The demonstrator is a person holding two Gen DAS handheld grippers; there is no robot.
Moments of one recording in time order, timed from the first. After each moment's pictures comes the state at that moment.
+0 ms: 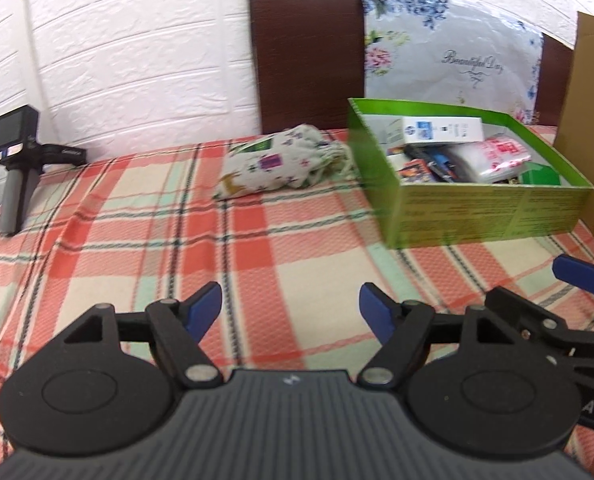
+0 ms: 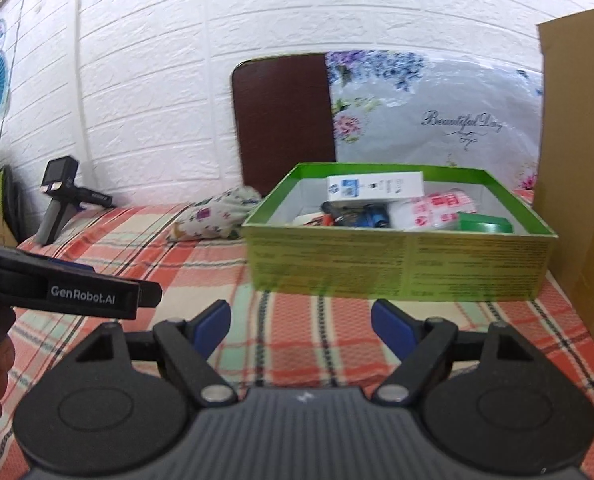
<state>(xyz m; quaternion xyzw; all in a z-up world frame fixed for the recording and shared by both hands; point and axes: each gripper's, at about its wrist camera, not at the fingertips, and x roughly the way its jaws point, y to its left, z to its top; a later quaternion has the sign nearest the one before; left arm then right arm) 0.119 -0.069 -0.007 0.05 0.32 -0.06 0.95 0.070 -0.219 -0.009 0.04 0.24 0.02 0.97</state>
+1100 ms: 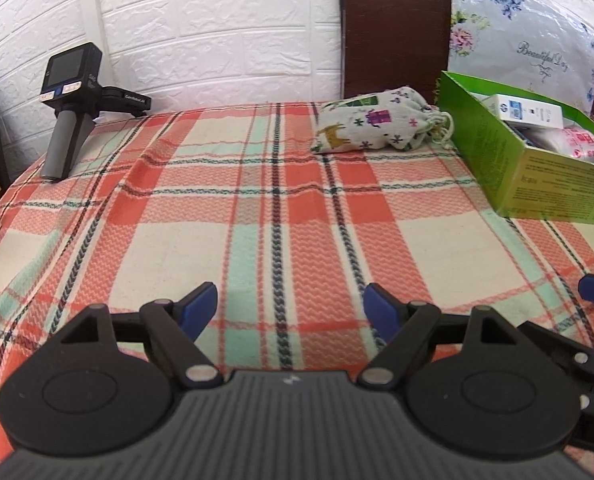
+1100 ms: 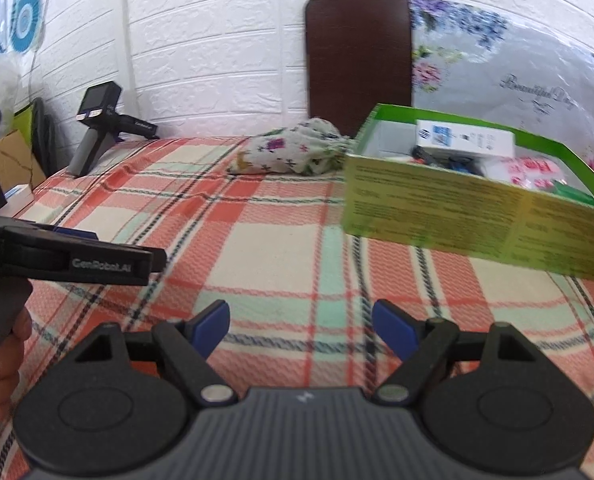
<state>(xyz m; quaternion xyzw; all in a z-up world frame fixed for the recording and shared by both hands) 0.133 -0.002 -0.043 0.04 0.33 0.00 0.94 0.092 -0.156 -0.031 -0.01 0.31 0.08 0.95</state>
